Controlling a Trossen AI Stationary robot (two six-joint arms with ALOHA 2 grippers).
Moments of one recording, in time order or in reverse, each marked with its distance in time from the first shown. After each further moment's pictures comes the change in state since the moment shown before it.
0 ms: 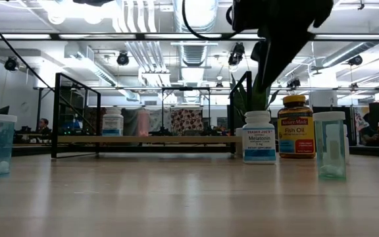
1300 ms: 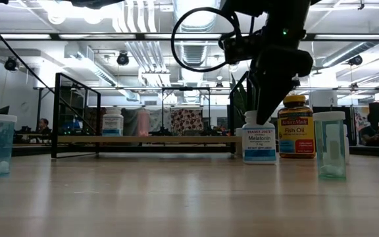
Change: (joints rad) left arm 0.000 -0.009 -0.024 0.010 -0.014 0.008; right arm -0.022 0.135 -0.009 -0.003 0.135 0.028
